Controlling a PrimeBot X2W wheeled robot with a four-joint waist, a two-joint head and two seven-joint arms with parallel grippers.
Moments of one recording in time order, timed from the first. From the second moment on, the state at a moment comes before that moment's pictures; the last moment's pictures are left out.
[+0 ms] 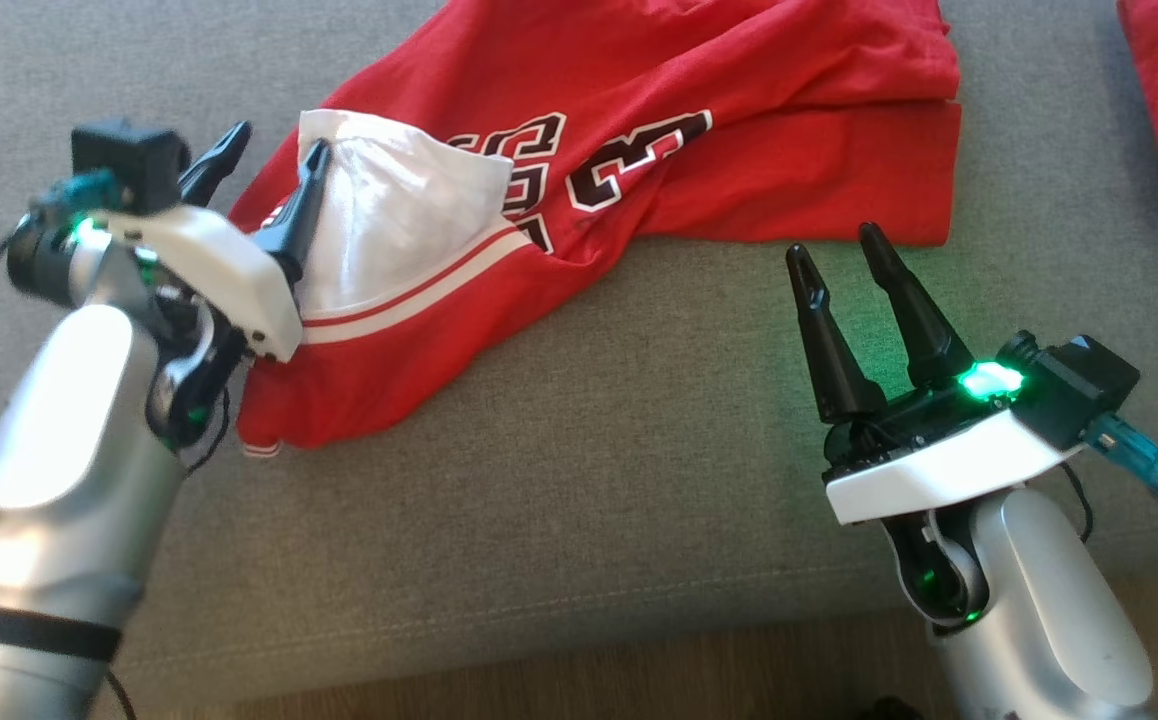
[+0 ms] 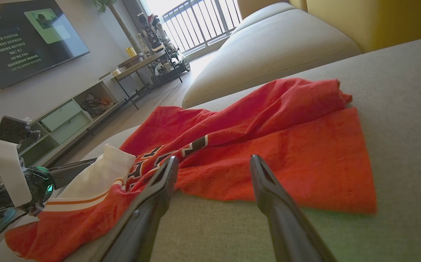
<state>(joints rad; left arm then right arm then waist) -0.67 0.32 -0.43 0.52 -0.46 -0.12 0.02 -0.26 -0.06 0.19 0.12 0.41 0.13 -0.25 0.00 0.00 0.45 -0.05</state>
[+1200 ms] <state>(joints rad) -0.85 0.61 -0.89 0.45 -0.69 -0.13 -0.08 -0.28 -0.06 0.19 0.11 0.46 0.13 -0.25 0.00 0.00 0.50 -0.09</state>
